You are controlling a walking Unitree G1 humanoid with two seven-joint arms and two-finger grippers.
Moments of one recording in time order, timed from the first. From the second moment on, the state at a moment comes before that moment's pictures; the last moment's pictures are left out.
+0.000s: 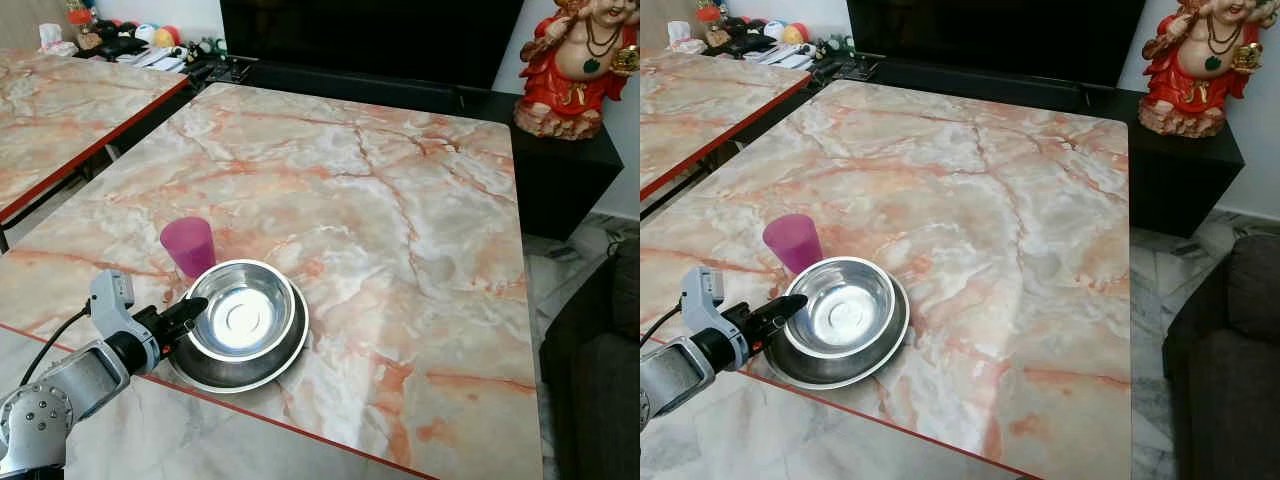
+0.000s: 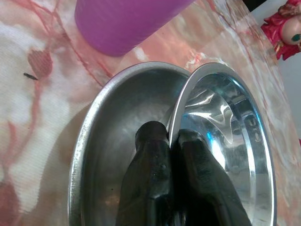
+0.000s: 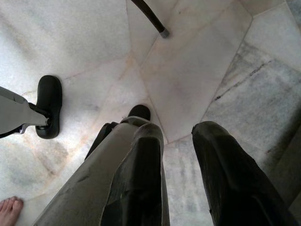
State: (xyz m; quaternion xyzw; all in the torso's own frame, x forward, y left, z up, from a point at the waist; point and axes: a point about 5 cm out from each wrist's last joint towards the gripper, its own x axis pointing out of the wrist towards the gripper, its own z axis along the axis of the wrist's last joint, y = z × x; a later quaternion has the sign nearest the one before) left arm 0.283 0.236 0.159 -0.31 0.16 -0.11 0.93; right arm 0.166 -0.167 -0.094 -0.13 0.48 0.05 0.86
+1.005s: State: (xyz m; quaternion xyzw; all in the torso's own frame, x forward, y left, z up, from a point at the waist) left arm 0.271 0.238 0.158 -0.25 0.19 -0.15 0.94; right arm 0.166 -0.167 -0.094 -0.13 0.48 0.05 0.87
